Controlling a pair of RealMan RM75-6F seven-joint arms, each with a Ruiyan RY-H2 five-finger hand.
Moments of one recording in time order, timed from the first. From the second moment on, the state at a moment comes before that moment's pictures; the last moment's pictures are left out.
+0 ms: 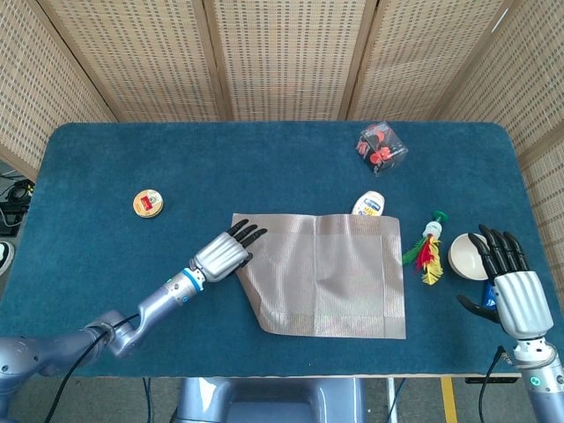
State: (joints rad) left arm -0.88 -1.71 -0.02 -1.09 1.54 0.90 0.08; right arm 0.17 -1.19 0.07 -1.43 -1.63 1.59 0.17
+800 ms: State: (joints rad) left arm -0.64 -1.46 0.17 -1.16 1.65 1.11 0.00; right arm 0.16 -1.18 0.06 -1.47 -1.68 1.62 0.13
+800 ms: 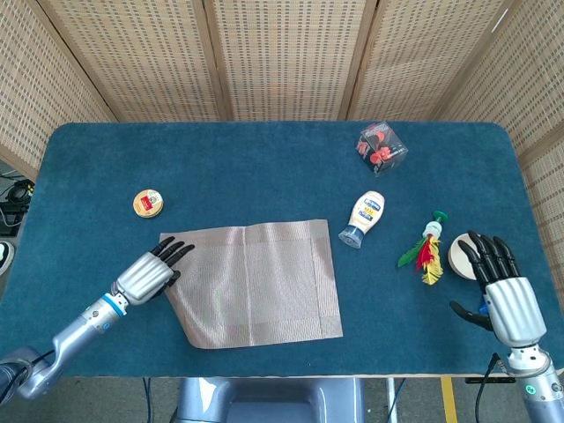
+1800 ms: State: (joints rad) left arm -0.55 -1.30 0.12 -1.28 1.60 1.24 -0.17; right arm 0.16 -1.18 0.05 -1.48 -1.64 1.56 0.10
